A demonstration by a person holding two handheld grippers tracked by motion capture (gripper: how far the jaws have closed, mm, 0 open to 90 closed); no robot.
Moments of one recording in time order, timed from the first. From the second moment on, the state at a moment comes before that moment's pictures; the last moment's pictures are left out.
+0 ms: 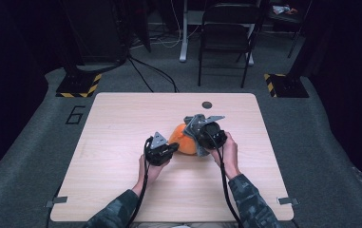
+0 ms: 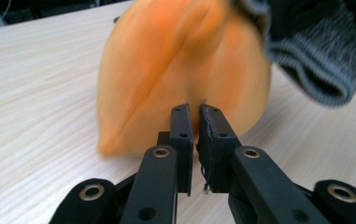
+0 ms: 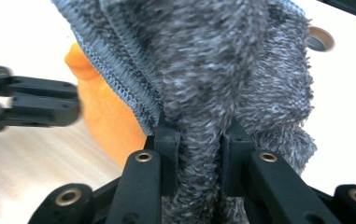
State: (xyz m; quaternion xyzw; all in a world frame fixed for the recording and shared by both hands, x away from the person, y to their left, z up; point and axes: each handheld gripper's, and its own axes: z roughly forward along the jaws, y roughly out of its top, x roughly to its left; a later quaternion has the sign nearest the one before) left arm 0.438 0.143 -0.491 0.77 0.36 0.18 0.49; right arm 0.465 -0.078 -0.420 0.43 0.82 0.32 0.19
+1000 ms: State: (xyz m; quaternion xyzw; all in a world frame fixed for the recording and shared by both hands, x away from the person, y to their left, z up) left arm 0.440 0.135 -0.488 0.76 0.34 0.24 0.49; right arm 0.463 -0.070 -0.425 0.42 0.83 0.32 0.19
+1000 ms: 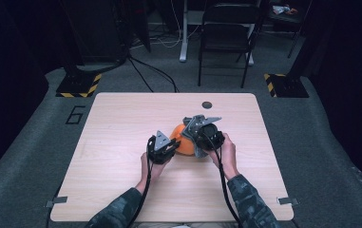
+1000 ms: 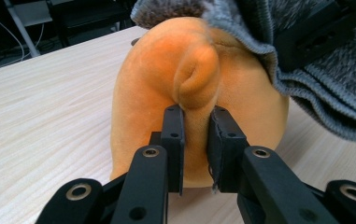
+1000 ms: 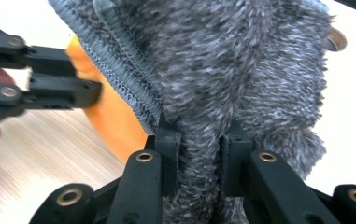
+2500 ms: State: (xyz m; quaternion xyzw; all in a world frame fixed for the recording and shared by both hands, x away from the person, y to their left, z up) left arm 0.438 0.136 -0.487 0.77 0.33 0.22 0.50; right arm 0.465 -0.076 -0.419 0.43 0.83 0.30 0.20
